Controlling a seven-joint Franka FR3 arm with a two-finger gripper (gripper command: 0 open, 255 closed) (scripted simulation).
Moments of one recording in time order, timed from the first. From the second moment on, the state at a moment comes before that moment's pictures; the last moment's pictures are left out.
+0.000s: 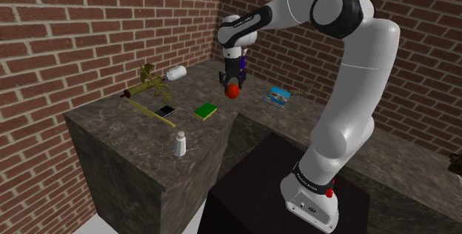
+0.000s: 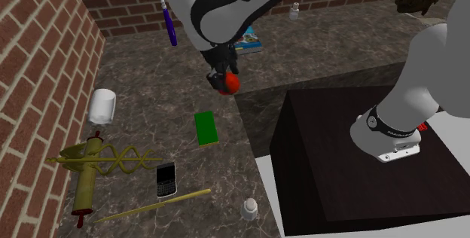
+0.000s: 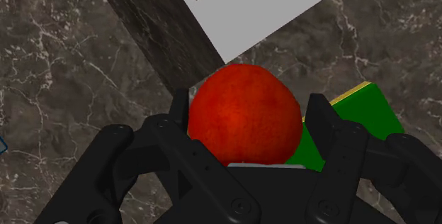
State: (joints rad) arm -0.25 0.27 0.00 -1.95 -0.09 1.90 0.26
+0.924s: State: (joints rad) arm -0.43 0.35 -0.12 -1.84 -0.14 1.90 -0.03
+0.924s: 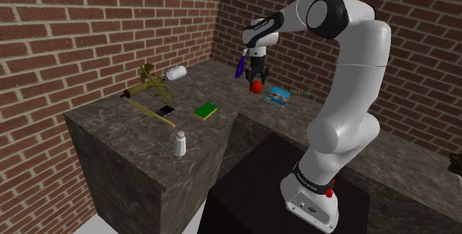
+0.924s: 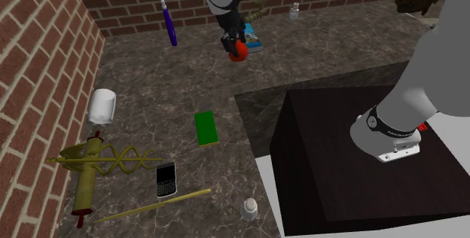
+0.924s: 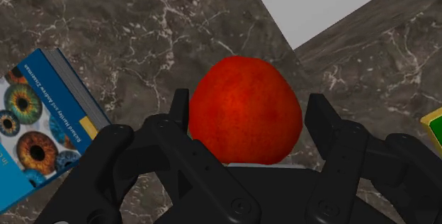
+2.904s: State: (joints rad) arm -0.59 0.66 -0.18 -1.64 -0.13 2.05 -0.21
